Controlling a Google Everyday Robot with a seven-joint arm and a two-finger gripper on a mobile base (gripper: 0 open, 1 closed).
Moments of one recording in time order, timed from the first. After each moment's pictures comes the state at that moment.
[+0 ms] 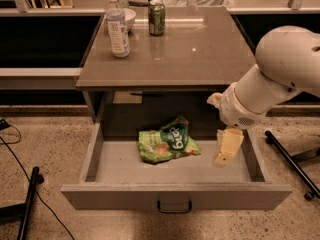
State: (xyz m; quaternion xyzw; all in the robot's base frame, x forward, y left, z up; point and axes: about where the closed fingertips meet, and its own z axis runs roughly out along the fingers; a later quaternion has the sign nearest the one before) arm 0.477 -0.136 0.793 -0.67 0.72 0.08 0.18
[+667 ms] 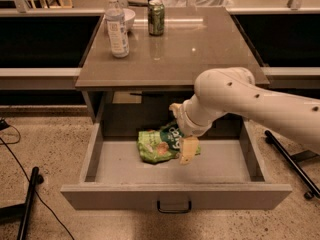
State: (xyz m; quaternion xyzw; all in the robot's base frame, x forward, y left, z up) arm 0.542 -0.055 0.697 -0.74 0.63 0.03 0.21
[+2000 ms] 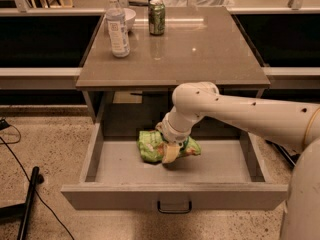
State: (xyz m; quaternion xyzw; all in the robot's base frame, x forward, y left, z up) arm 0.572 -0.017 0.593 -0.78 0.60 0.09 0.16
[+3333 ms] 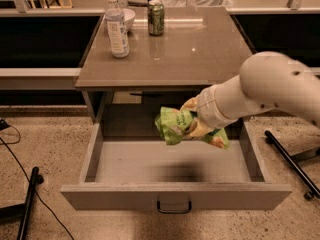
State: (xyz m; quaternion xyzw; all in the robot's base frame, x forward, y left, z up) arm 0.523 -0.073 0.787 -0.75 0.58 0.02 0.33
